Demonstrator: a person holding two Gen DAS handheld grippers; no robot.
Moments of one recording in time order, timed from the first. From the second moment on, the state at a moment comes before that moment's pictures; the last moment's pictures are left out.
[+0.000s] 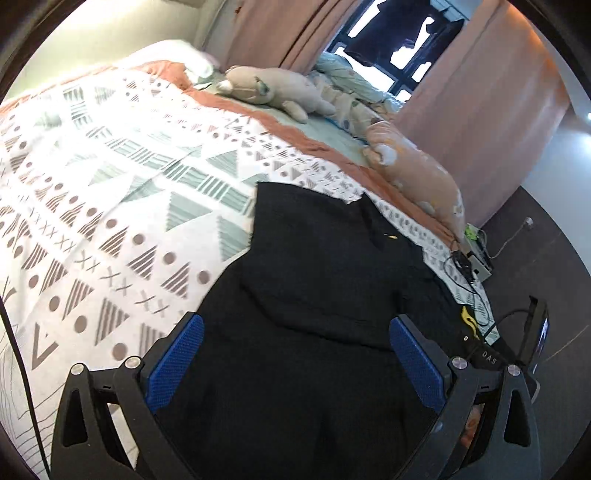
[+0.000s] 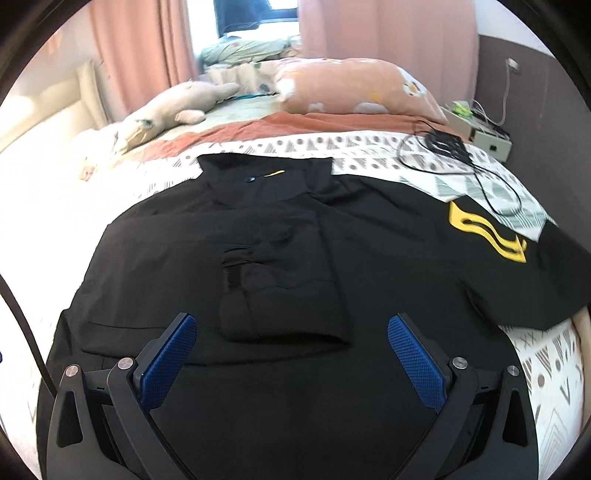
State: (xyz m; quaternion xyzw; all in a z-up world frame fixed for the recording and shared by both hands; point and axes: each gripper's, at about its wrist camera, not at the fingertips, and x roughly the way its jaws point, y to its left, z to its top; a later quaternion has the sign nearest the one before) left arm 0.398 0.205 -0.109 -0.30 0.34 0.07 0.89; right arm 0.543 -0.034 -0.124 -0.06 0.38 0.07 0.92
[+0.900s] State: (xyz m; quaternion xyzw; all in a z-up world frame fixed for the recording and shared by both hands) left arm 0.360 0.249 -0.125 -0.37 0.36 0.06 0.85; right arm 0.616 0.023 -0.180 -0.34 0.42 -0.05 0.84
